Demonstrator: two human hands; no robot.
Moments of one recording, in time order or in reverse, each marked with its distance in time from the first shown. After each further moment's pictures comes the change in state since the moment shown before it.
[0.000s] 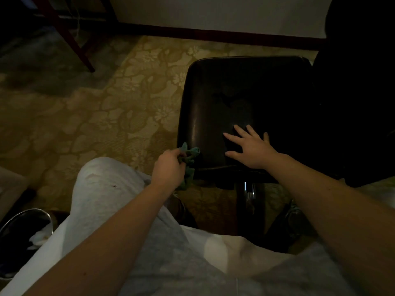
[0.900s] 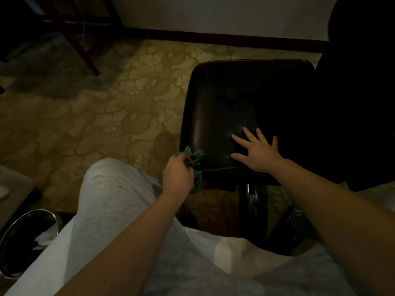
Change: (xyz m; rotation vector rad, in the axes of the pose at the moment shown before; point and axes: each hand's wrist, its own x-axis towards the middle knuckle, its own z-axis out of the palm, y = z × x) left_hand -0.018 0.016 0.012 -0.073 0.108 -0.079; right_hand -0.003 0.004 0.004 -0.007 -0.006 0.114
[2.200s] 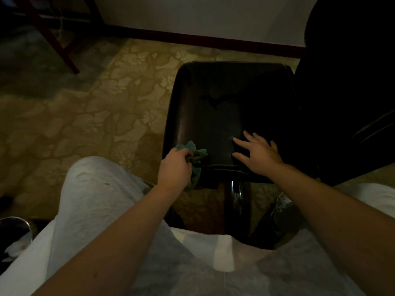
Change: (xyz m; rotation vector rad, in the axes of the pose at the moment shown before) left_hand -0.001 0.033 -0.001 0.084 -0.107 0.176; right_hand -0.029 0.038 -0.001 0.069 0.130 0.026
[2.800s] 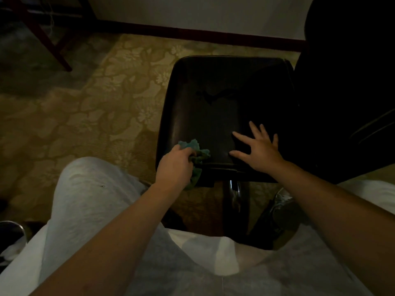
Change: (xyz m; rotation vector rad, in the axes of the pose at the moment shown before) left_hand 0.007 0.011 0.004 0.158 -0.036 0.111; right_hand 0.014 0.018 0.009 0.068 0.048 0.021
